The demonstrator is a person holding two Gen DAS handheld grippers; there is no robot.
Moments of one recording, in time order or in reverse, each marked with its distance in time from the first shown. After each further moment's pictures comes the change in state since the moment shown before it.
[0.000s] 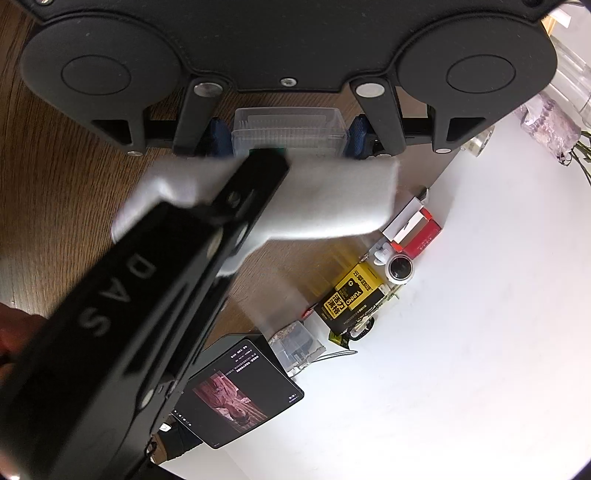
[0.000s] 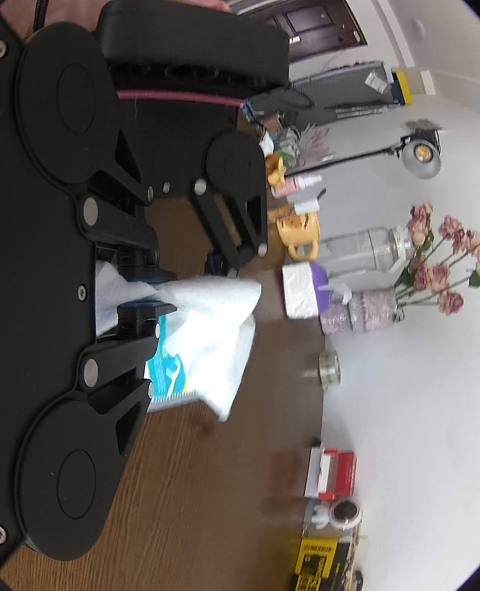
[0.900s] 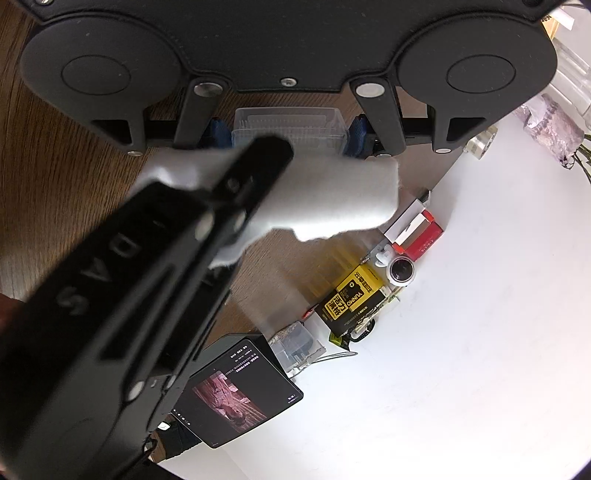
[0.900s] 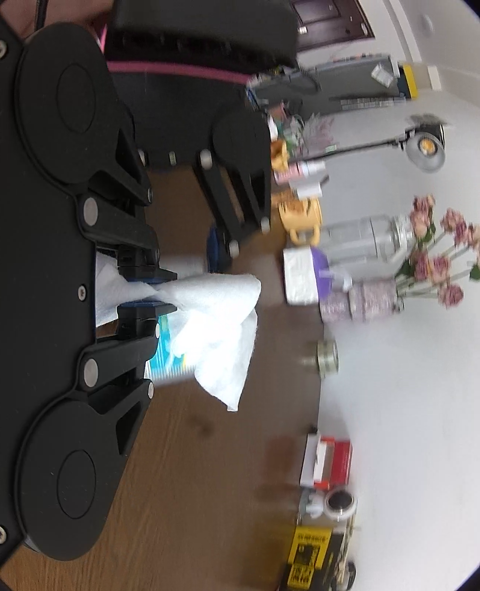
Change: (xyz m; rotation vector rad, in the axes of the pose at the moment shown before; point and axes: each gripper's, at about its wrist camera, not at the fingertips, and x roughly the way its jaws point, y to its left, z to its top) left arm 0.011 0.023 -0.004 -0.015 0.001 -0.009; right arm 0.004 0.002 0.000 -0.034 -0.004 0.006
